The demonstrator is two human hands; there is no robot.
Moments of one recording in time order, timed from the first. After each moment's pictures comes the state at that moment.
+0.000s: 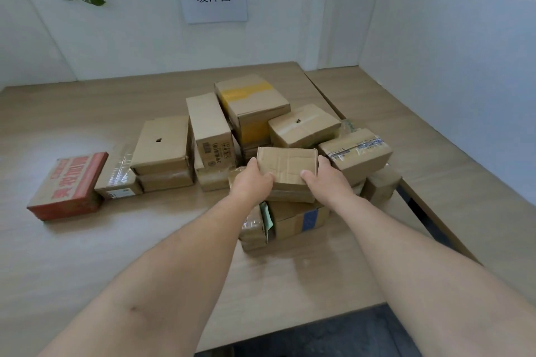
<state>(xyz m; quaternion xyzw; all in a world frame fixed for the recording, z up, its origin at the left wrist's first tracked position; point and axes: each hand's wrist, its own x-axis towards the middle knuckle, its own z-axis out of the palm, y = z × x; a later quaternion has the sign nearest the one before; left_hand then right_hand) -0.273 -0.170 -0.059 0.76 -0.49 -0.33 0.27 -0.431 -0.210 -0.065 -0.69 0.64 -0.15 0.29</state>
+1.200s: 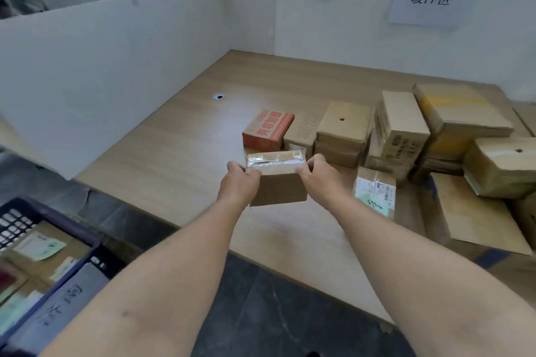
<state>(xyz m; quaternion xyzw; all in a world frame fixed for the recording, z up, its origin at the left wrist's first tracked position) -0.037 0.092 -0.066 0.88 -0.14 -0.20 0.42 -0.155 -0.035 -0.055 -0.83 0.39 -0.12 0.38</state>
